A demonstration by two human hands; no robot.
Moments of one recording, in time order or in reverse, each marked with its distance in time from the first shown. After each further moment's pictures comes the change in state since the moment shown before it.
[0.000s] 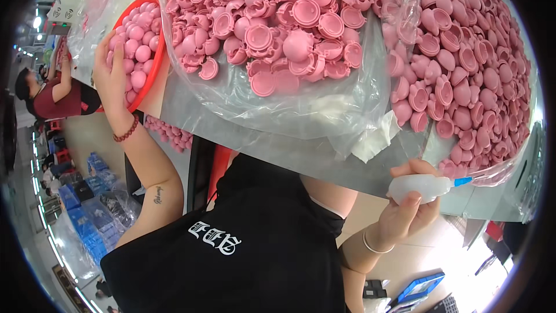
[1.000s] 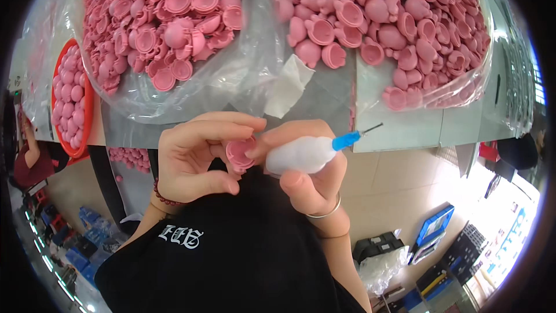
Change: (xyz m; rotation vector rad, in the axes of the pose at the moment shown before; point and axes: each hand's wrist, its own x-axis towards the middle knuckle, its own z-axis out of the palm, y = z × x) left_hand -0.146 0.180 0.071 -1.324 -1.201 -0.252; right_hand -0.024 -0.009 0.024 0.548 -0.260 0.142
